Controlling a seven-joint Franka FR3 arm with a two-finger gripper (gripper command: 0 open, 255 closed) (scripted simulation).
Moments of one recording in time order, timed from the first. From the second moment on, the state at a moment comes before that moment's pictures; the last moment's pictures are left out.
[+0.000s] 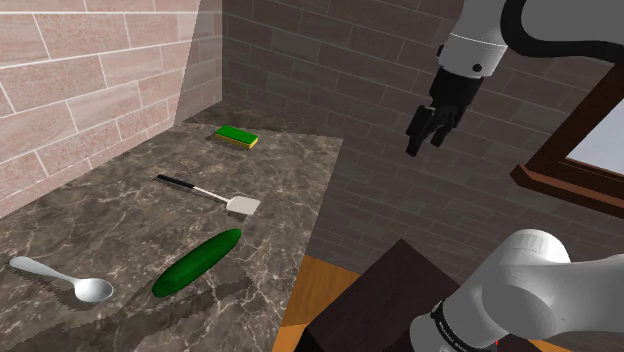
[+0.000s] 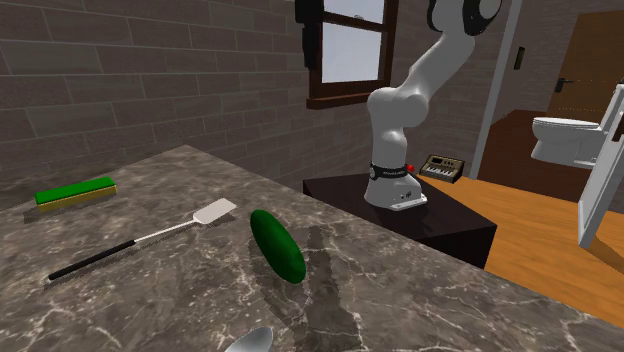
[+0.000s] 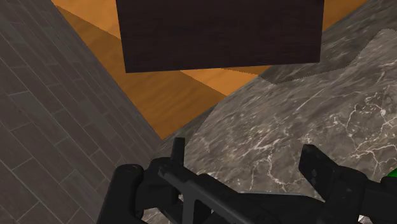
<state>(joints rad) -0.02 -0.83 0.05 -2.34 -0.04 1.48 0.14</state>
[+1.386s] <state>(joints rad) -0.04 -0.69 0.53 -2.48 0.36 1.85 0.89</state>
